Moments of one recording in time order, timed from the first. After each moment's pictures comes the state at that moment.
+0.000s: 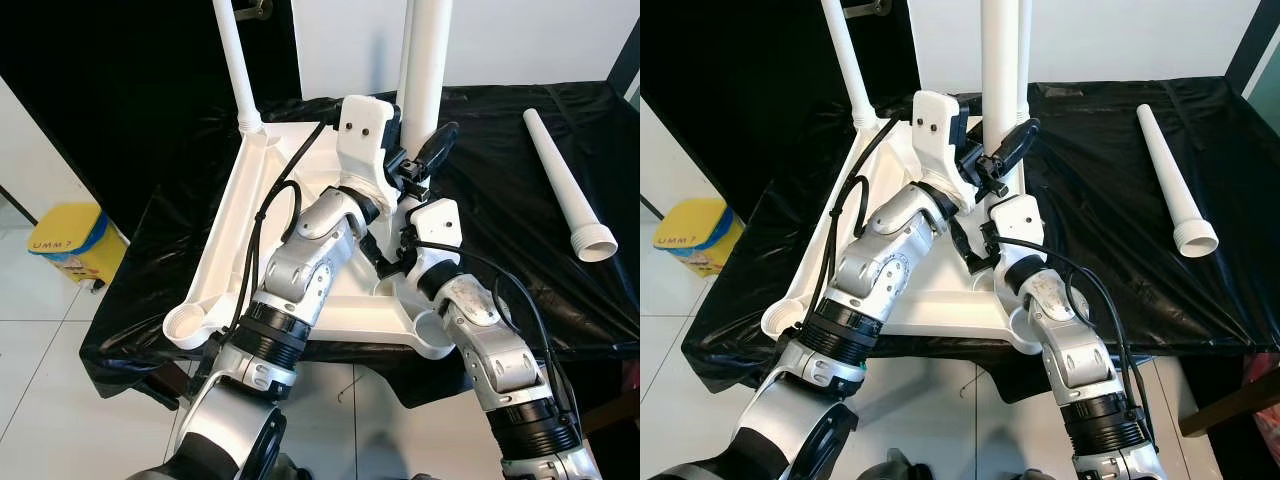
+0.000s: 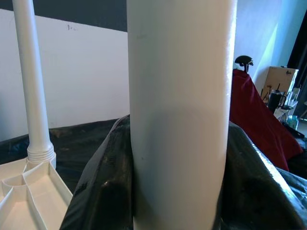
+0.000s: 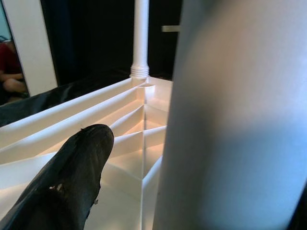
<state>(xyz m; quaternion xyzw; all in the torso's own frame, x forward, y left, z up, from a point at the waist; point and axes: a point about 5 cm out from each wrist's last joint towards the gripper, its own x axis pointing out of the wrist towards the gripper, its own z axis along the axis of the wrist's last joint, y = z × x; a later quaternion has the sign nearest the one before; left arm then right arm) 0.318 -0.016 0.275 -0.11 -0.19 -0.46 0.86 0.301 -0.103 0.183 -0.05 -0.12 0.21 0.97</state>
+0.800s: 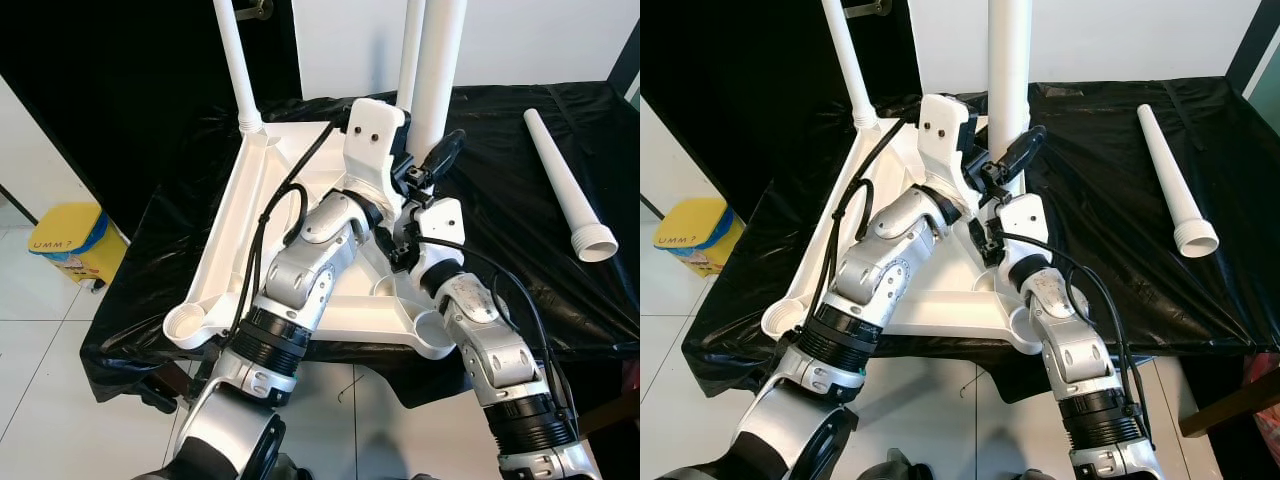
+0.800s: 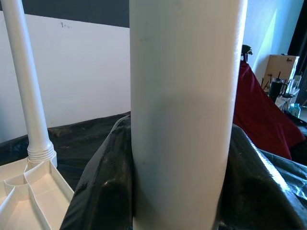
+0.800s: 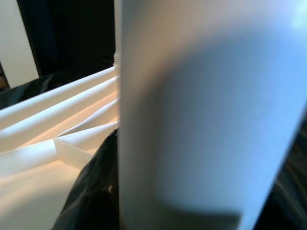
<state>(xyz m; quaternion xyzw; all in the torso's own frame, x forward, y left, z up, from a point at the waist) 0.312 -0.019 0.272 -0.08 -0.18 -0.46 0.86 0.307 -0.108 0.176 -0.05 -0.09 0.18 0.98</state>
